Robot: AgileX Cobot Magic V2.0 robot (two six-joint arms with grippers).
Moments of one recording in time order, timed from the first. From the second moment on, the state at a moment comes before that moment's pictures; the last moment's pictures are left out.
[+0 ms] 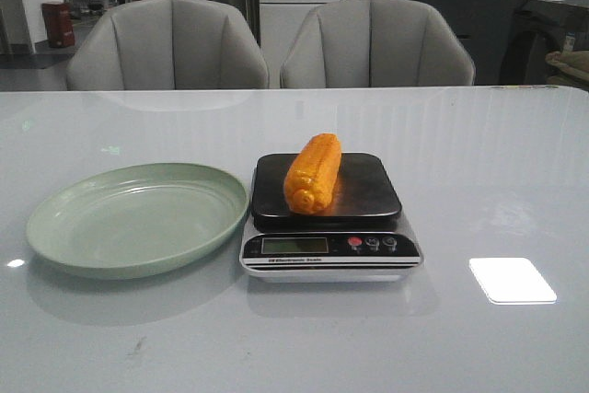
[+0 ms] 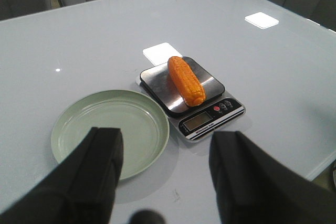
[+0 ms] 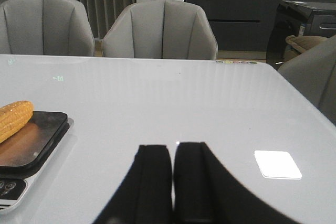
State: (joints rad) left arm -0.62 0.39 -0.64 0.00 0.68 -0.06; right arm 0.00 -0.01 0.03 0.05 0.07 -0.02
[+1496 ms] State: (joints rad) left arm -0.62 -0.01 -0.40 0.05 0.65 -0.06; right arm 0.00 0.34 -0.33 0.05 0.23 0.04
